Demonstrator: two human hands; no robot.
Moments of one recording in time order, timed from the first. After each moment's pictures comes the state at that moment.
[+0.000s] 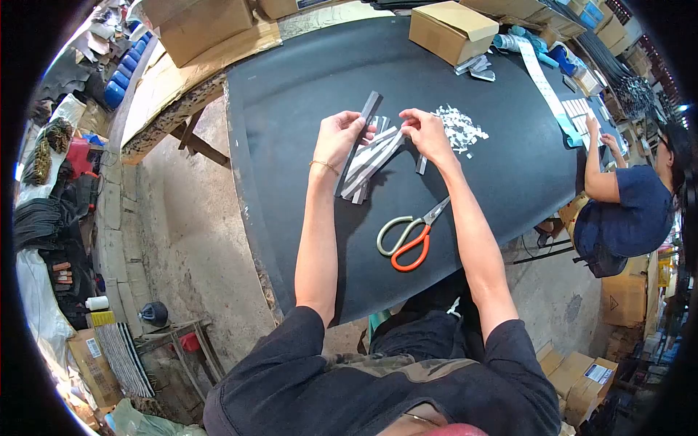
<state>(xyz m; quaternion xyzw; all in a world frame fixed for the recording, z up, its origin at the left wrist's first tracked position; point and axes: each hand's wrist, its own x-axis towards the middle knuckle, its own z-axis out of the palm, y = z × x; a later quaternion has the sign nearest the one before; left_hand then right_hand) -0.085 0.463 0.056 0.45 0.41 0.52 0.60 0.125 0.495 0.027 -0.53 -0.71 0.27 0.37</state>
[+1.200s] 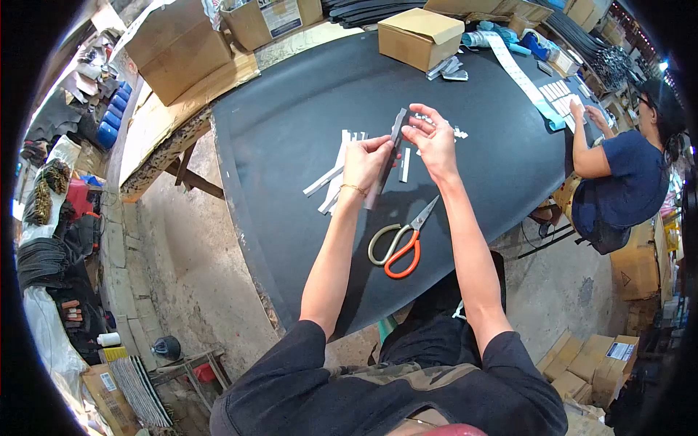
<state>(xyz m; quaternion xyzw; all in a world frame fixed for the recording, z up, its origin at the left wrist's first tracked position) -0.007 0.443 0.061 0.49 0.44 0.47 0.59 0.141 0.446 0.075 -0.39 -0.48 0.47 0.63</state>
